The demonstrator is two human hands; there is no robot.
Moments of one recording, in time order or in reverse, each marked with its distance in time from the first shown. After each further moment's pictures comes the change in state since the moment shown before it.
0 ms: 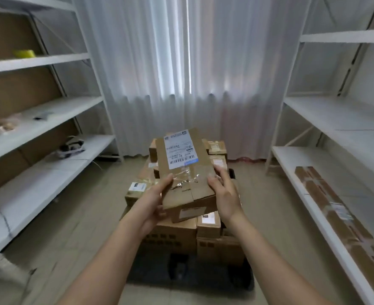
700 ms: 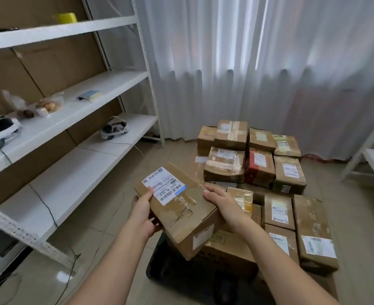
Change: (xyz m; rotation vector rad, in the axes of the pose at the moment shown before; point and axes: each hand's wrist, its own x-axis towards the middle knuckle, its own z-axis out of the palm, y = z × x) left_hand 0.276 0.067 -0.227 -0.412 0.571 -0.191; right_hand 0.263 0.132 0.218 -0.211 -0.419 0.471
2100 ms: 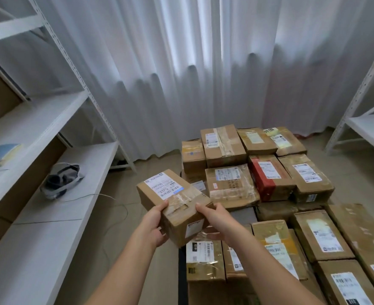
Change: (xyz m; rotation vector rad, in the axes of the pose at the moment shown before) left_hand 0.281 0.182 0.180 0.392 -0.208 -0.185; right_hand 0.351 -0.046 0.023 0.330 0.299 0.331
